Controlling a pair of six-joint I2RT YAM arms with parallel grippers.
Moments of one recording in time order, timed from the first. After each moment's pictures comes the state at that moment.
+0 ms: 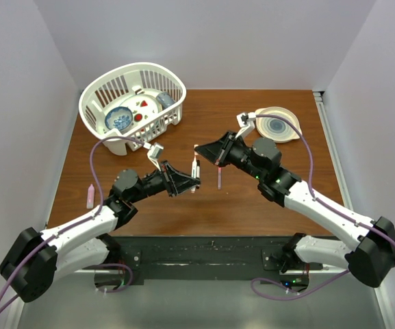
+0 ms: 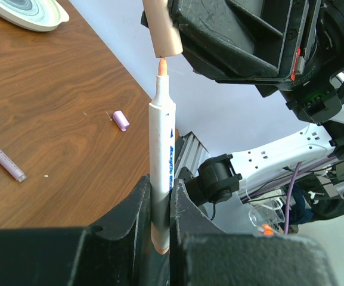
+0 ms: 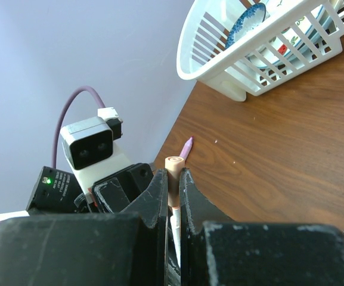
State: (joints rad) left arm -0.66 1.00 0.38 0.72 0.48 -0.87; right arm 0.74 1.14 0.84 0.26 -0.15 0.86
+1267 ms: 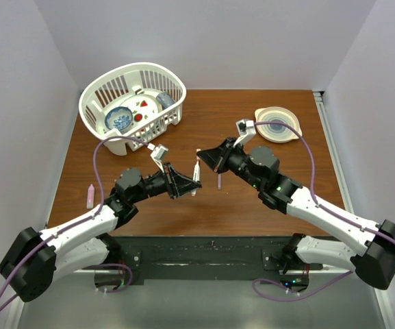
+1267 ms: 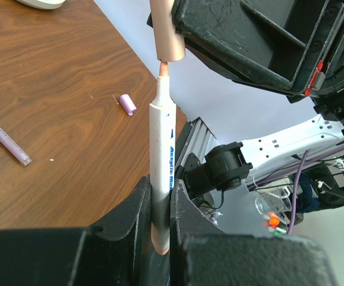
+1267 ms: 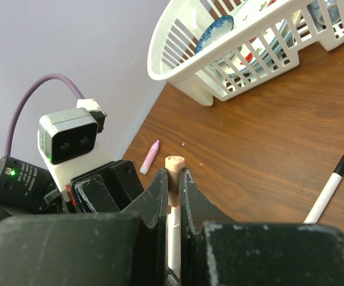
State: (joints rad) left arm -0.68 1.00 0.40 0.62 0.49 -0.82; right arm 0.83 1.08 0.81 0.21 0.03 0.72
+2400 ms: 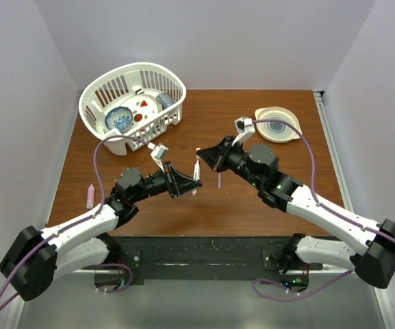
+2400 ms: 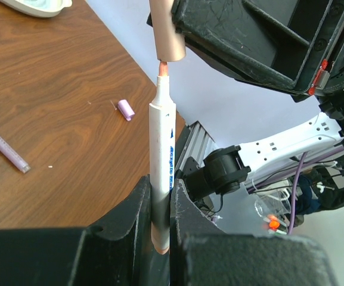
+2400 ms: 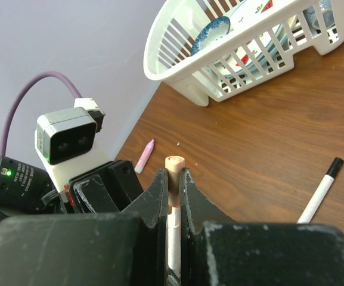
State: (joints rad) left arm -0.68 1.02 0.40 0.64 0.49 -0.83; right arm 0.84 1.09 0.85 0.16 0.04 0.69
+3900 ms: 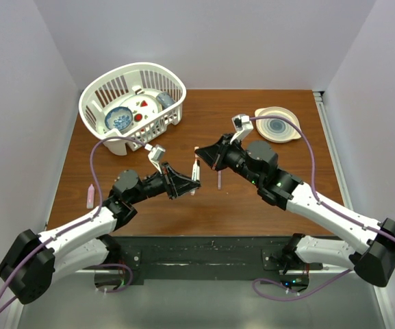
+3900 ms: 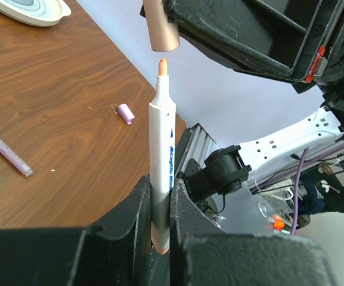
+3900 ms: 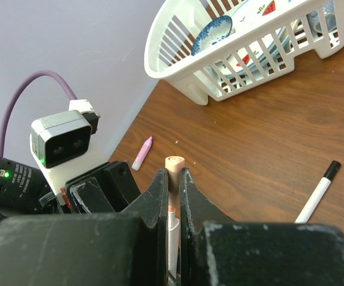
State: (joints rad) left arm -0.67 0.98 0.37 0.67 0.49 -0.81; right arm 0.84 1.11 0.91 0.11 0.04 0.65
